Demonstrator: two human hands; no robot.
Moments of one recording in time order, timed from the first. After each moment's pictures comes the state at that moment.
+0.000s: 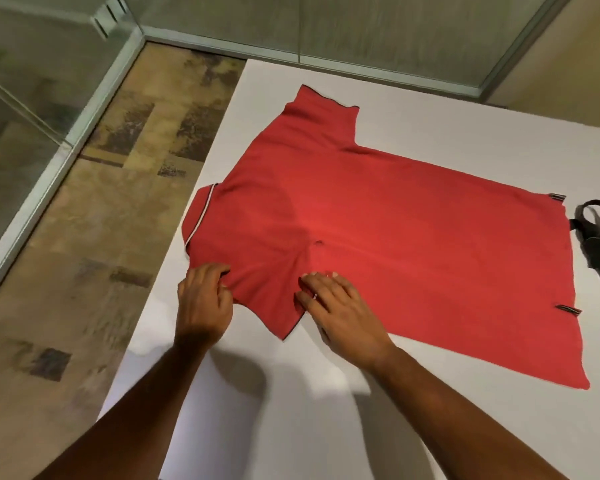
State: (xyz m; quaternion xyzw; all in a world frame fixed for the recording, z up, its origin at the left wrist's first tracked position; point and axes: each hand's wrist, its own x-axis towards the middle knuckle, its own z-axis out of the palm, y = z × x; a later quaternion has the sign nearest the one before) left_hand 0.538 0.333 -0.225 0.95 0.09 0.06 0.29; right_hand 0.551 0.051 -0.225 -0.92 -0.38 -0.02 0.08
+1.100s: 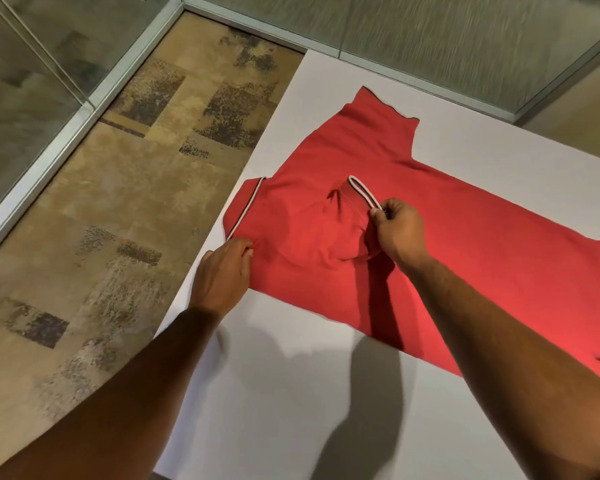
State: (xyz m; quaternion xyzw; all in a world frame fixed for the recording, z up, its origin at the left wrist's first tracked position) left_hand 0.582 0.385 -0.226 0.96 0.07 0.07 0.25; right_hand 0.727 0.103 -0.192 -0.92 0.09 0.08 0.38
